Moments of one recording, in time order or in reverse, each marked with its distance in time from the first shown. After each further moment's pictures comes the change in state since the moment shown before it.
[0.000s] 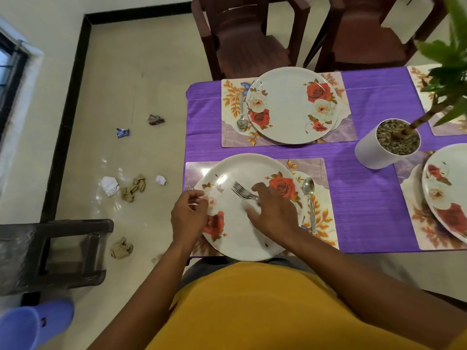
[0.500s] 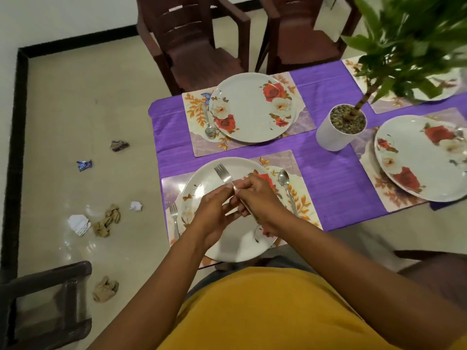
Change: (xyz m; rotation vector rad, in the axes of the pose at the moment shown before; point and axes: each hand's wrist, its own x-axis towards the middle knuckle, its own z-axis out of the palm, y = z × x) left_hand -0.014 0.063 0.043 -0.578 -0.768 -0.287; right_hand -0.006 -0.038 -0.048 1.033 -0.028 0.441
